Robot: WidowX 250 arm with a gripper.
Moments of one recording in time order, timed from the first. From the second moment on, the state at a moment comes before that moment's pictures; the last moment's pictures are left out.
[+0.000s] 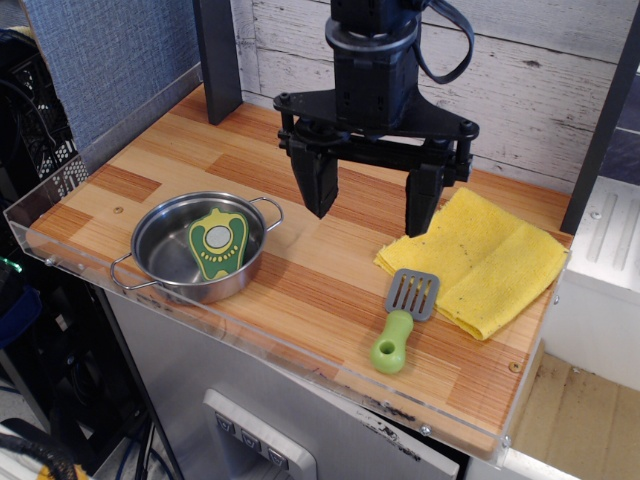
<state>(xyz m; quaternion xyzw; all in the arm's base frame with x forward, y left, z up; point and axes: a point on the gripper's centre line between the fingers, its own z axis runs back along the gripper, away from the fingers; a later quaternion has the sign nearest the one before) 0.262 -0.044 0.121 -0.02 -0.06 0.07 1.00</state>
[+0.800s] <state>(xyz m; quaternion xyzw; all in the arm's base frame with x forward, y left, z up) 0.272 0.016 0.074 0.00 -0.02 0.11 0.99</state>
